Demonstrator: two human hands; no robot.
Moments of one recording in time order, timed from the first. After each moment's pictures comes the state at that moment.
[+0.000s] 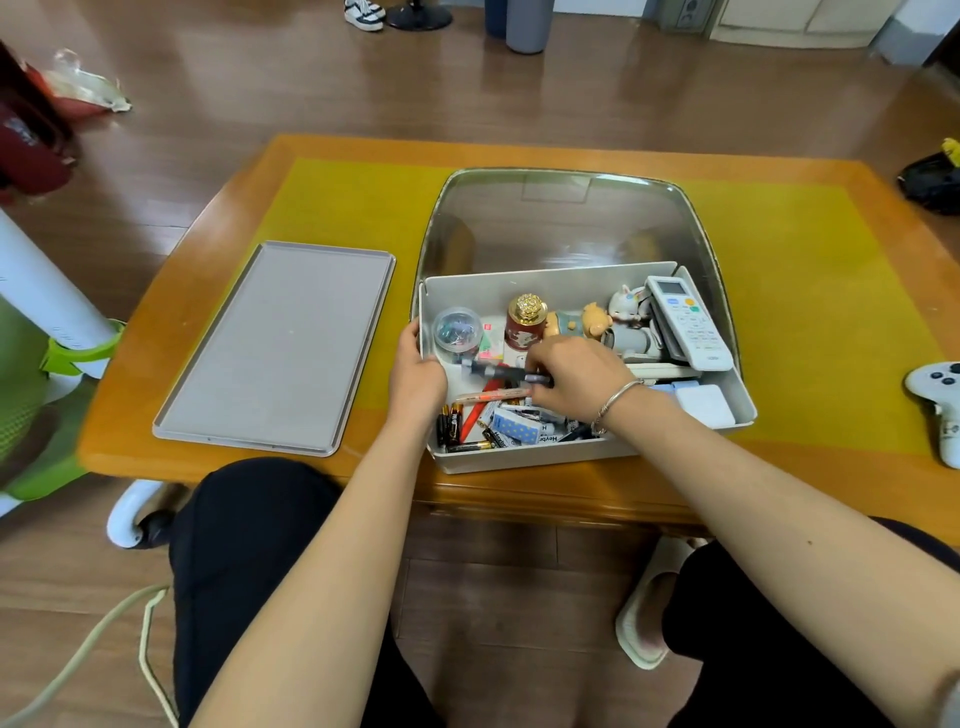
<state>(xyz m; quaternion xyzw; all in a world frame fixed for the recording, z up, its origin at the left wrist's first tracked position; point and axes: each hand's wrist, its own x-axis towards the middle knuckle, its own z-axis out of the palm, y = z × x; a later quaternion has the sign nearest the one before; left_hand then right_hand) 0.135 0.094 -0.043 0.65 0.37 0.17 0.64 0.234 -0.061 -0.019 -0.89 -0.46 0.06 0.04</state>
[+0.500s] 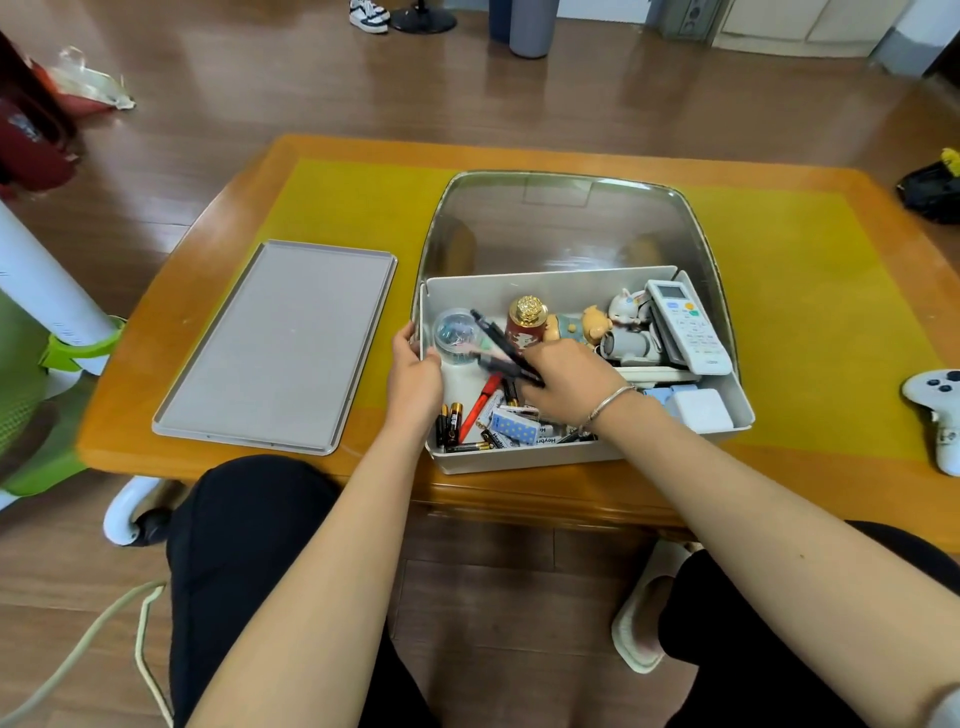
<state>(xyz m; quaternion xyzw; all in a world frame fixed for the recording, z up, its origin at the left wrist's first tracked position) 0.131 0.095 -0.046 0.65 0.38 0.17 0.63 0.225 -0.053 -0.014 -0.88 -0.45 0.10 0.07</state>
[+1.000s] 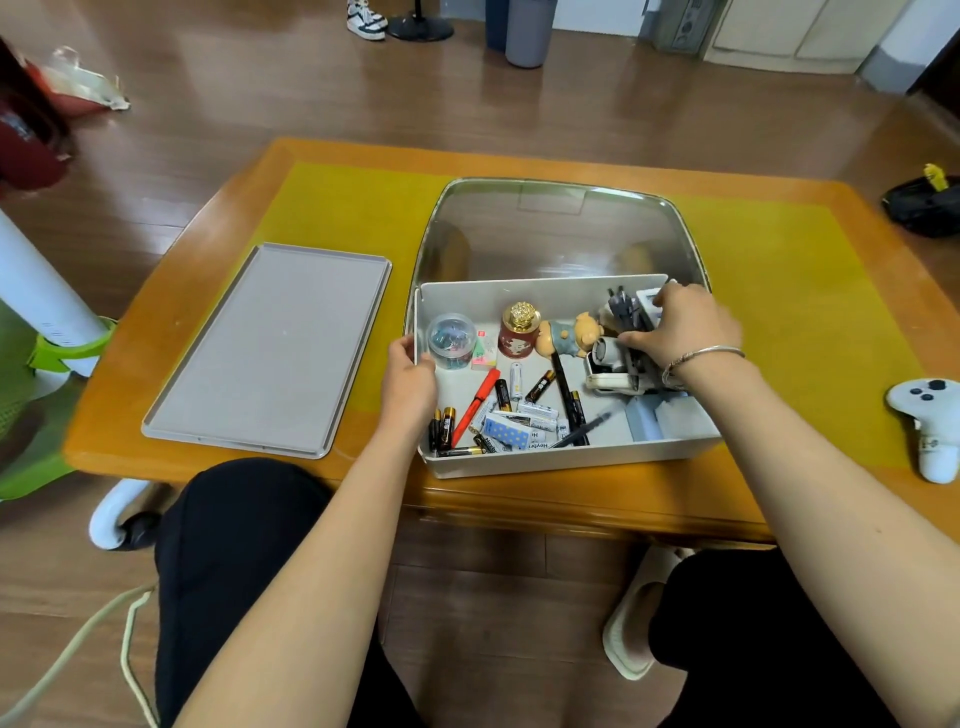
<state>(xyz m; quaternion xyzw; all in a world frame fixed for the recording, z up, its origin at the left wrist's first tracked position) 0.134 0.095 -0.048 0.66 0.40 0.15 0.62 0.295 -0.119 0.022 -0.99 -0.14 0.00 0.05</state>
